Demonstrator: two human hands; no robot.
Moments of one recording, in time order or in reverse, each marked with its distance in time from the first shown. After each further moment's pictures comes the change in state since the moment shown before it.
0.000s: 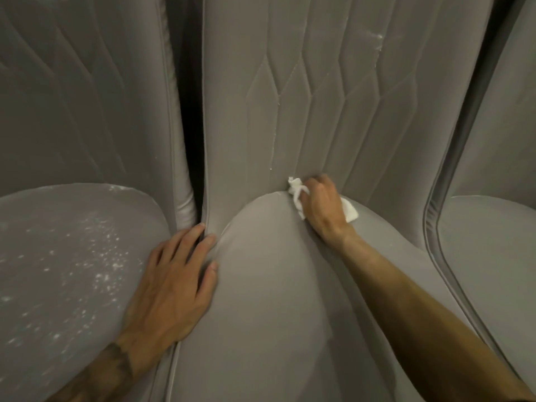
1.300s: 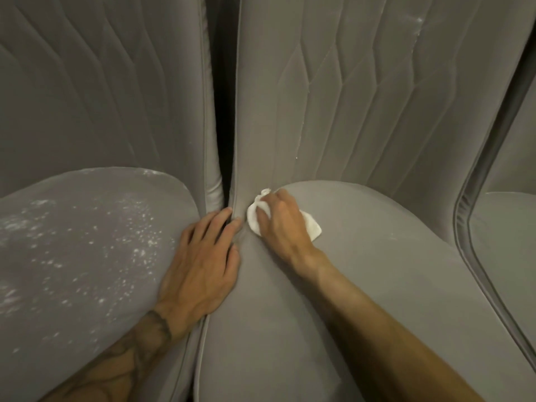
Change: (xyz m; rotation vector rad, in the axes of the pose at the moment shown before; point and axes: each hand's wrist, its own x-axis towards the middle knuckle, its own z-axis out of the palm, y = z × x) left_hand 0.001 0.001 -0.004 0.017 -0.058 -0.009; right_hand -0.074 -0.098 0.049 0.072 -0.074 -0.201
